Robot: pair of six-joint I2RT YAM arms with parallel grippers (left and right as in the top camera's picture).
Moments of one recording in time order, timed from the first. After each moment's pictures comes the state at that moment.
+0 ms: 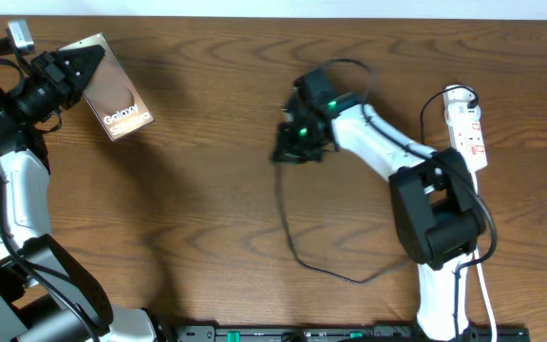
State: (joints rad) left arm 0.51 1.65 1.20 0.23 1.21 -0.88; right arm 0.44 2.15 1.55 -0.73 -0.49 0.57
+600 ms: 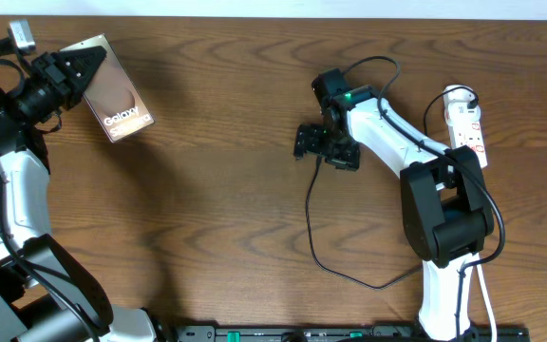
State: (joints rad) left arm 0.51 1.65 1.20 0.23 1.23 -0.88; right arm 0.40 2.14 1.56 -0.92 -0.18 0.63
